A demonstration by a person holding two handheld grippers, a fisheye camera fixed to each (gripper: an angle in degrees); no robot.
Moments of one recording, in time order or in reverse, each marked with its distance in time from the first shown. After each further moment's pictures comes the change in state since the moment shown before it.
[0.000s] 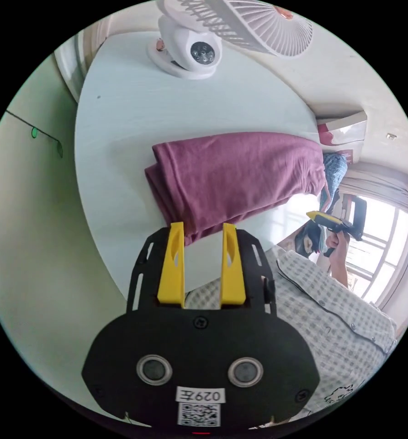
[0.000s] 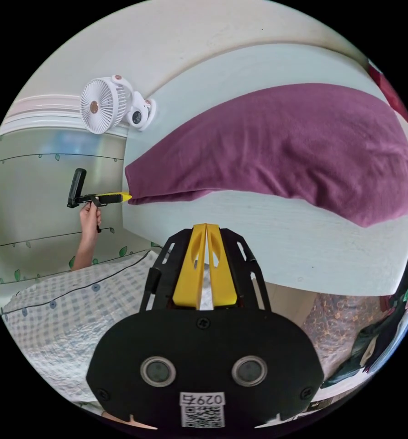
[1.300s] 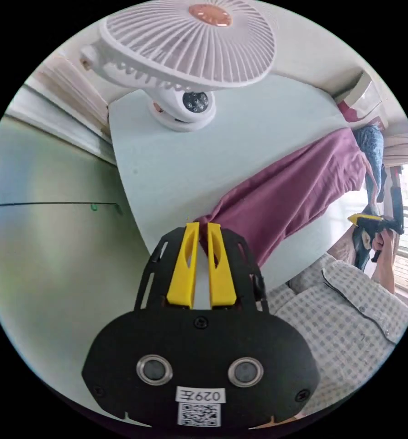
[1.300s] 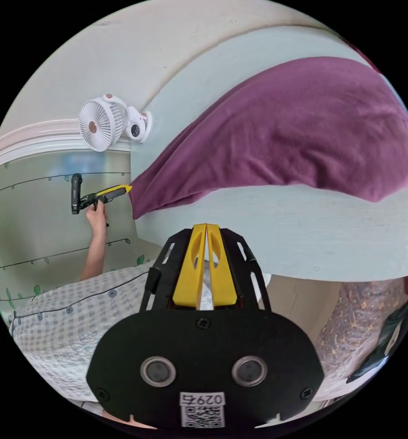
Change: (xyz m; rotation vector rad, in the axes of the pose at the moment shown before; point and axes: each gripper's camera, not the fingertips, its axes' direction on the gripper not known) left arm 0.069 -0.016 -0.057 0.132 -0.388 0.147; right arm 0.101 0.039 -0.020 0.037 -0.136 0.129
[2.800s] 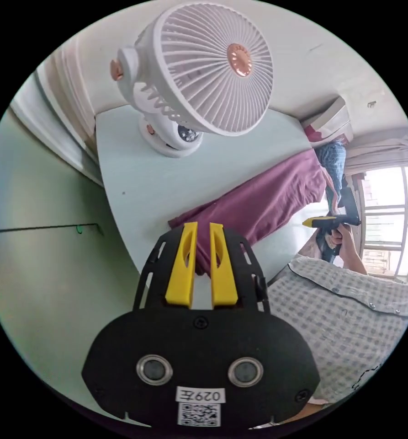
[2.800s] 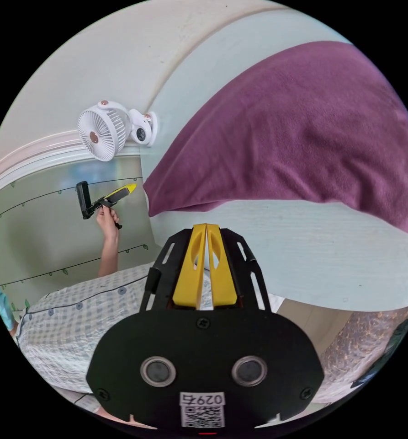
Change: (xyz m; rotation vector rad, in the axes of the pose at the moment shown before) left arm -0.011 -0.044 -0.047 0.046 0.223 0.051; right arm 0.016 -0.078 0.092 -0.051 -0.136 0.027
